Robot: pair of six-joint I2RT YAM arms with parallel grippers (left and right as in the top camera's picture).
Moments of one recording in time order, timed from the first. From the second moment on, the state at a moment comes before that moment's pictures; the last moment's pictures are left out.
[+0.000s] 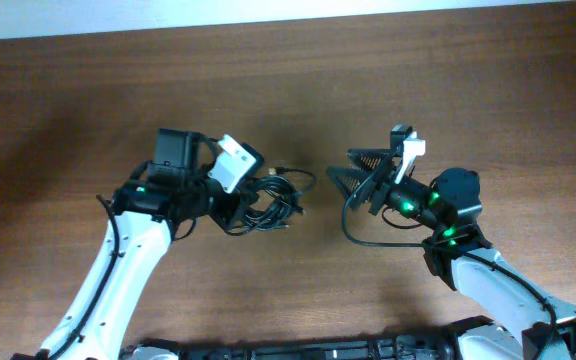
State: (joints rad) left arm -0.24 1.36 0.97 -0.72 0.53 0.43; right arm 0.19 1.28 0.36 0.84 -0.76 0.59
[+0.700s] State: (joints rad) left arm -0.27 1.31 1.02 -0.61 0.40 0.04; right arm 0.43 1.33 0.36 0.60 -0.63 0.60
